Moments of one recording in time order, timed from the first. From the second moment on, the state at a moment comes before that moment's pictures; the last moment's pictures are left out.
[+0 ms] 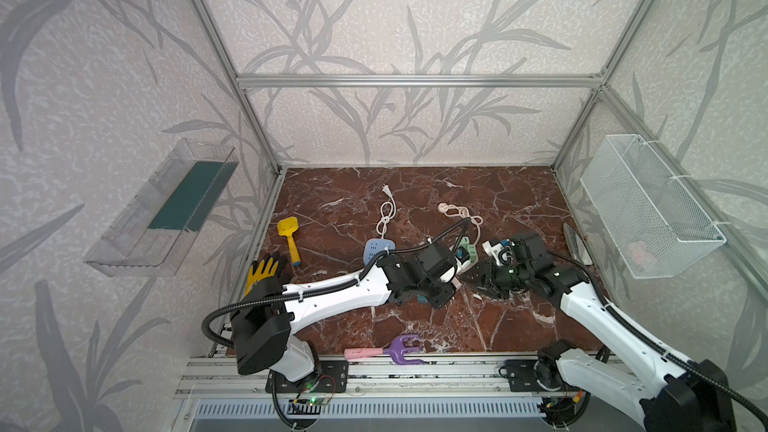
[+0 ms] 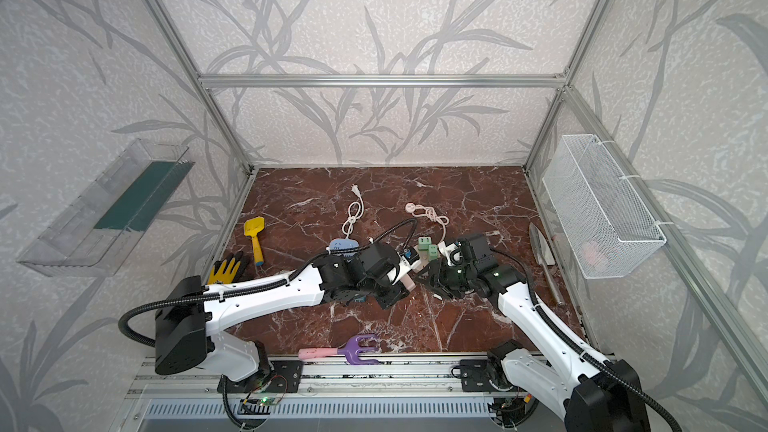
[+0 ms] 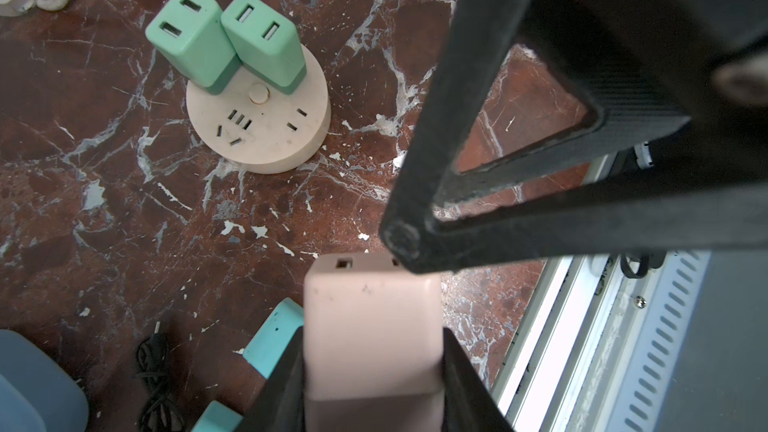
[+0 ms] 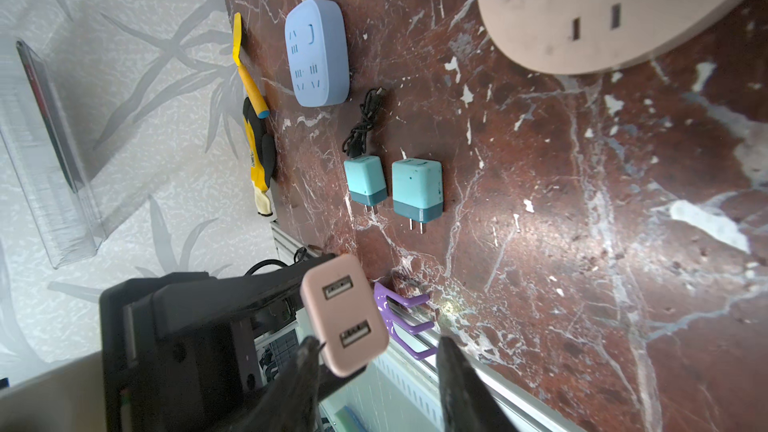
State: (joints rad) left arm -1.08 1.51 1.12 -0.50 0.07 -0.14; right arm 0.39 1.02 0.66 -0.52 -0.72 0.89
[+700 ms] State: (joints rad) left arm -1.08 1.46 1.09 -0.44 0.17 -0.15; right arm 0.39 1.00 0.64 -0.37 -0.85 0.93
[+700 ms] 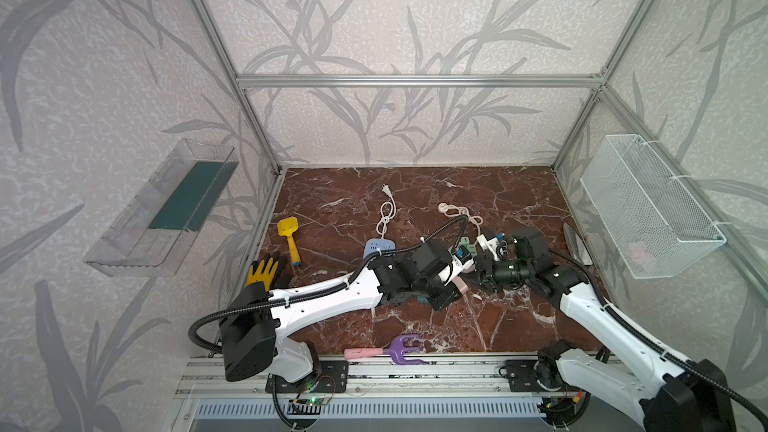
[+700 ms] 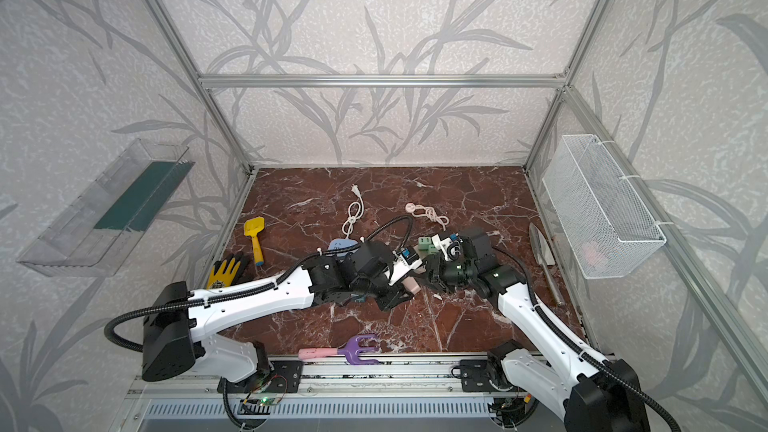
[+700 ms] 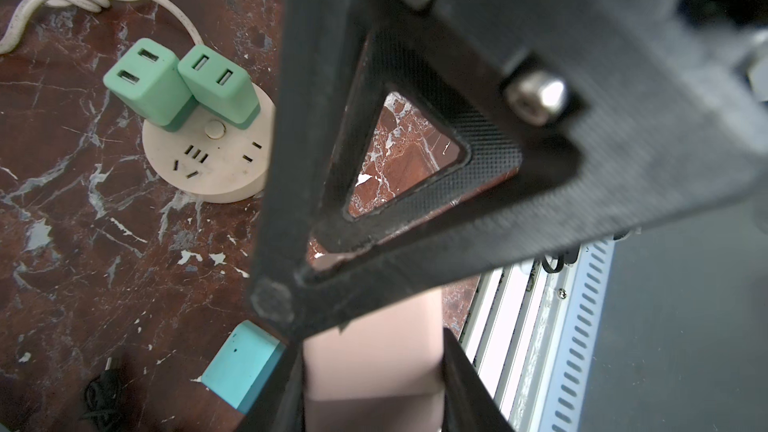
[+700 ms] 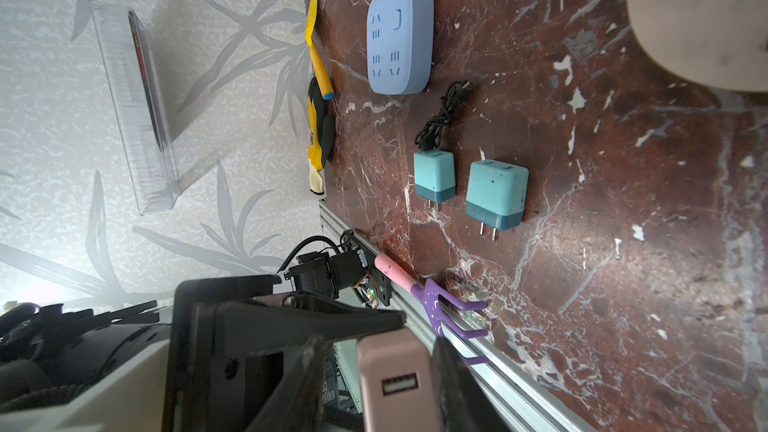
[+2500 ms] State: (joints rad) left arm -1.08 1.47 1.11 -0.44 0.20 -0.17; right arm 0.39 0.95 0.60 -0.43 -0.92 0.86
